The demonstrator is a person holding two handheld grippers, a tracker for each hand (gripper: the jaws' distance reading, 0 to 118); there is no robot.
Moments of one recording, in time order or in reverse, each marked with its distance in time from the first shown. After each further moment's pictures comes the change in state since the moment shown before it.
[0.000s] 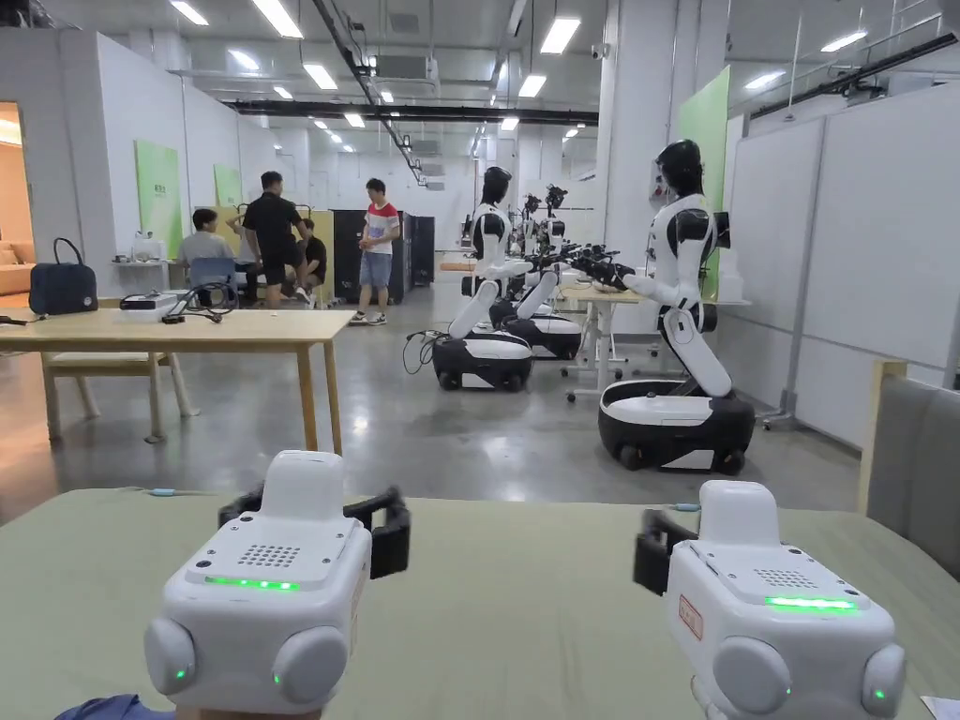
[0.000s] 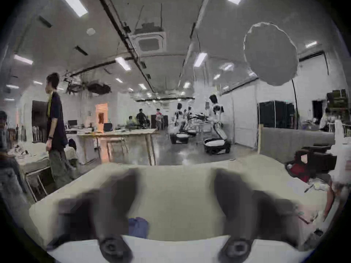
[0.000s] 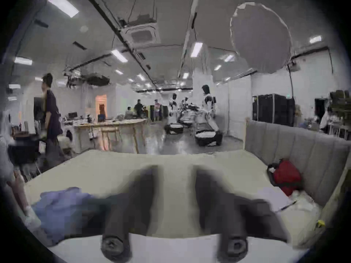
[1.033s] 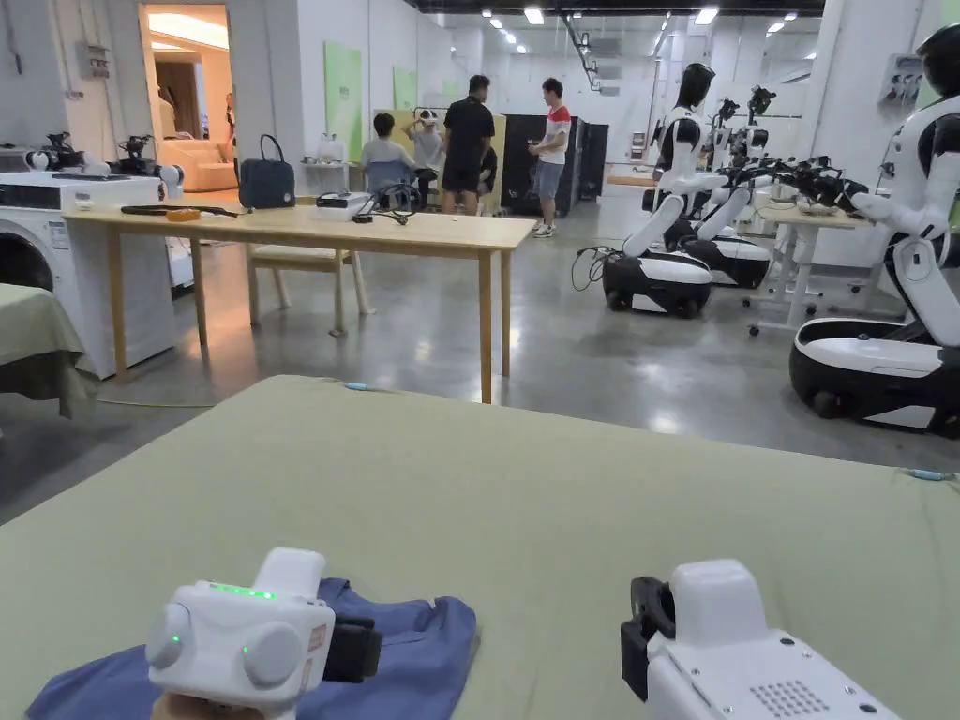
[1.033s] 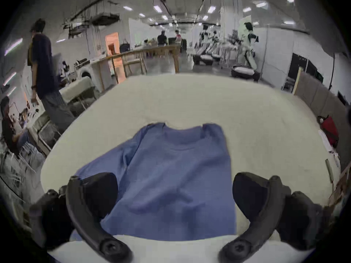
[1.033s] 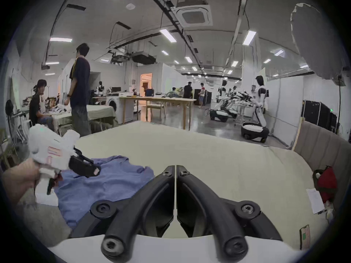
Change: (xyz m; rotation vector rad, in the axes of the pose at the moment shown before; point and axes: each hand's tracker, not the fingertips) left arm -0.213 -0.179 -0.071 -0.755 0.145 0.034; right arm -0.209 -0.090 -0.013 -0.131 0.402 0.155
